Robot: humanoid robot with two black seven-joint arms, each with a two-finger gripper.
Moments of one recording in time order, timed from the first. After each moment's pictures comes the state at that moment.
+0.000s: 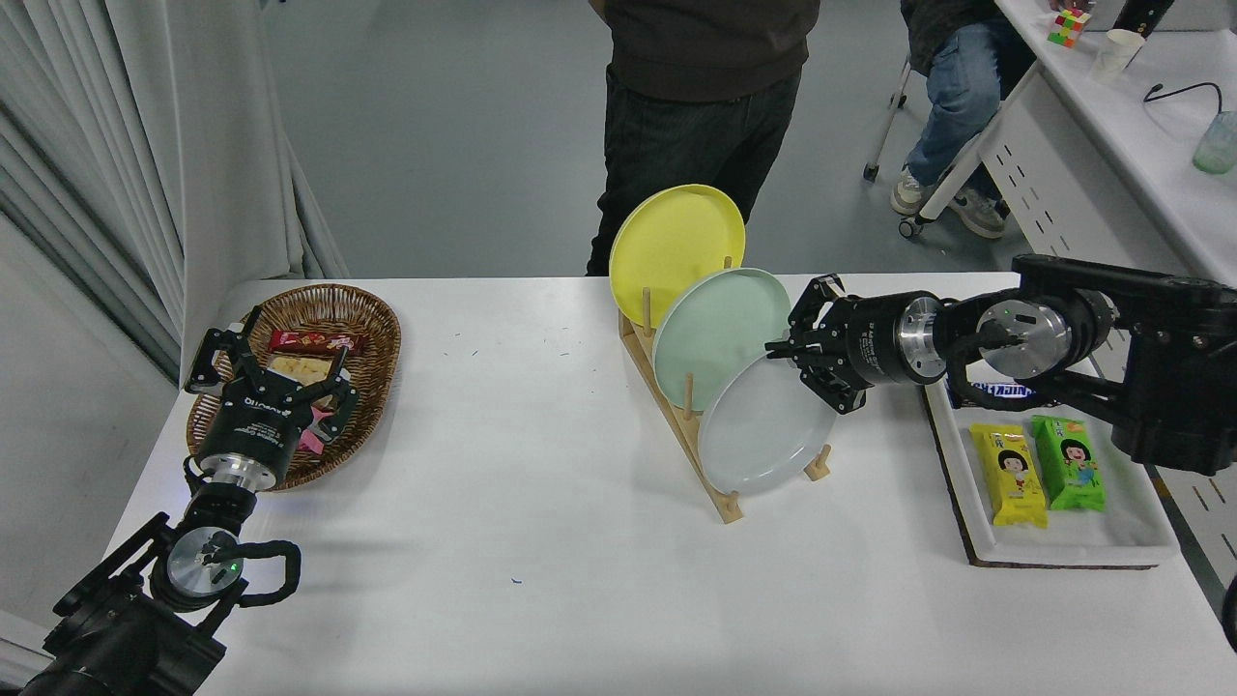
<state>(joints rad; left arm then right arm) -0.40 0.28 -1.19 -0.64 0.14 -0.56 -0.39 1.35 -0.53 -0.21 1.11 0.38 0.05 -0.26</state>
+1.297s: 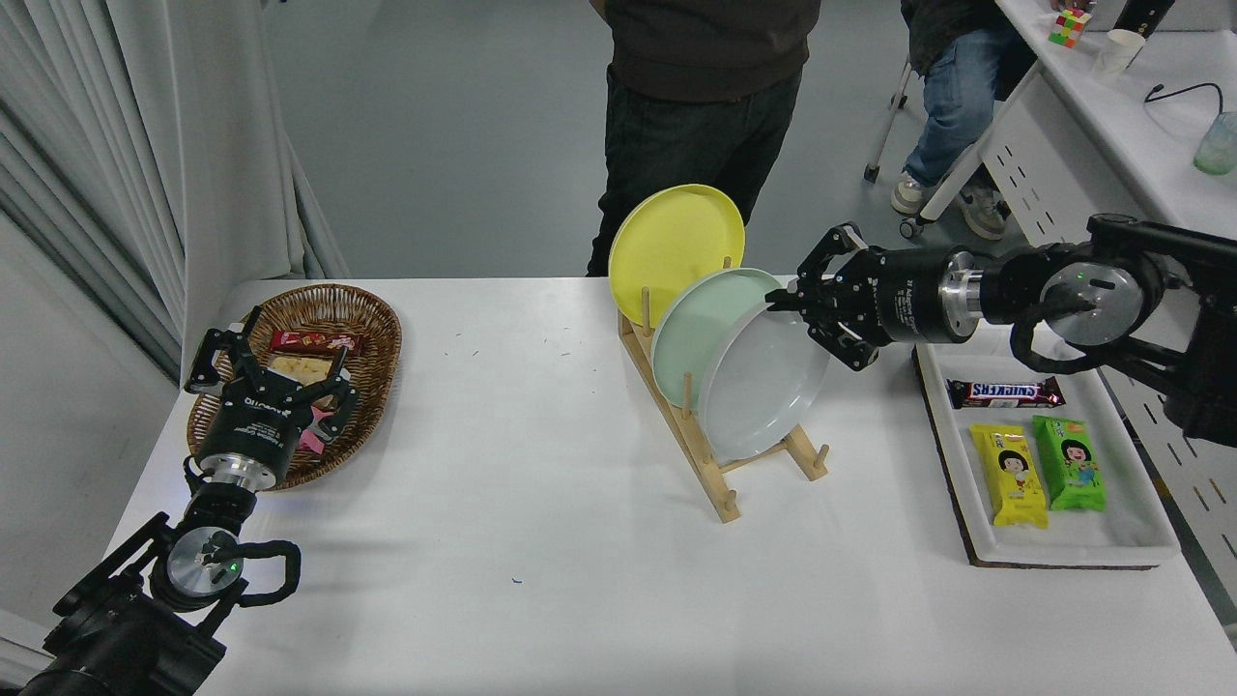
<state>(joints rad) -0.40 0.28 -1.19 -0.64 0.14 -0.56 -0.39 1.36 -0.63 -0.08 1.12 0.29 0.27 -0.25</state>
